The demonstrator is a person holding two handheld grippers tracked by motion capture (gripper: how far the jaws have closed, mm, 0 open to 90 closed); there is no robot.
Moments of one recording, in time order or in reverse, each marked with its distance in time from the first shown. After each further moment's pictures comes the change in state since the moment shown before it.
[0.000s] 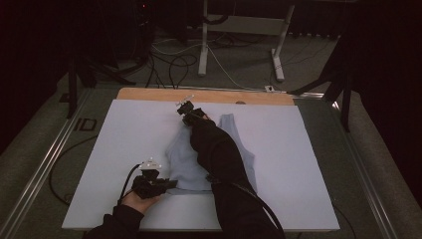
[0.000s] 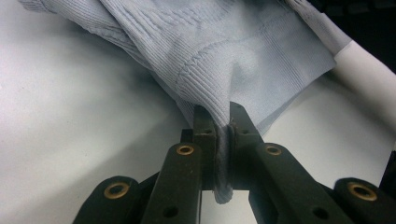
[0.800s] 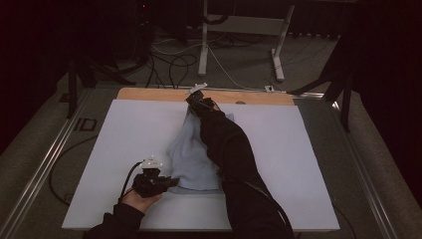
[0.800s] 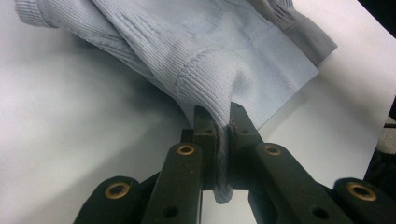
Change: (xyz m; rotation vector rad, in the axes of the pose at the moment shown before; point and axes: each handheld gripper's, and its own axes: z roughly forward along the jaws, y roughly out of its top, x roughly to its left) left arm -0.011 0.013 -0.009 -0.029 -0.019 0.025; right arm -0.029 0.014 -0.058 -0.123 0.008 0.020
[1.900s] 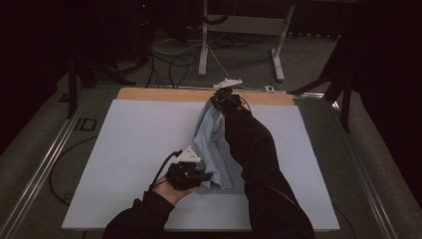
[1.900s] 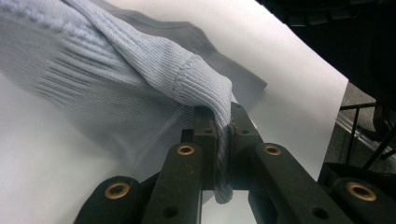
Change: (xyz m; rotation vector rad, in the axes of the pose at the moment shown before) left arm -0.073 0.064 0.034 0.014 -0.074 0.196; right arm -0.056 -0.027 -0.066 -0.118 -0.010 0.087
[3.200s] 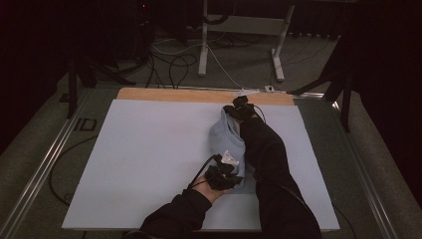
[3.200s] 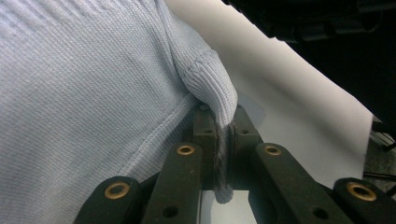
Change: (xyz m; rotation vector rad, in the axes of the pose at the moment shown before) left arm -0.026 0.021 0.101 0.079 -0.017 0.005; right arm -0.054 -0.064 0.021 0.022 0.076 0.103
